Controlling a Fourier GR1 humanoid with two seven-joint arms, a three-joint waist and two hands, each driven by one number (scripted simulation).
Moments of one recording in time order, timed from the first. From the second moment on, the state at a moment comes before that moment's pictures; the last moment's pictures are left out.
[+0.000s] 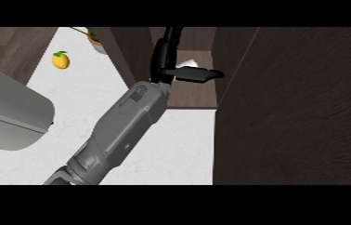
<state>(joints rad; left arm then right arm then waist) -0.95 0.00 -0.39 -0.75 0.61 0.44 -0.49 0.90 -0.12 -0.17 -2.40 -0.31 0.59 -0.29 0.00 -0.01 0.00</state>
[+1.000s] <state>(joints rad) -0.30 0.17 -0.63 -1.55 0.52 0.51 -0.37 0.88 -0.20 -0.04 -2.40 -0.28 0.66 -0.21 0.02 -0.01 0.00</state>
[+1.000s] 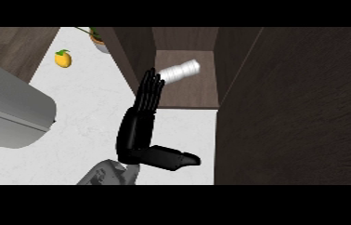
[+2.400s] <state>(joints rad) 0.19 0.46 -0.51 -1.95 0.60 0.38 -0.47 0.61 -0.12 0.58 -2.48 0.04 0.52 0.20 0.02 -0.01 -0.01</state>
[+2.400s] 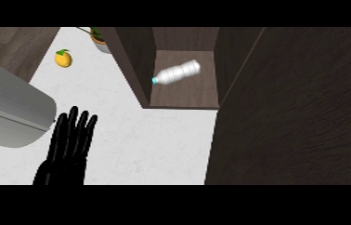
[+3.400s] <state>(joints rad) 0.34 0.57 -0.37 -2.01 0.70 0.23 -0.52 0.16 -0.17 0.74 -2.45 0.11 0.46 0.44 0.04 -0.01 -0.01</state>
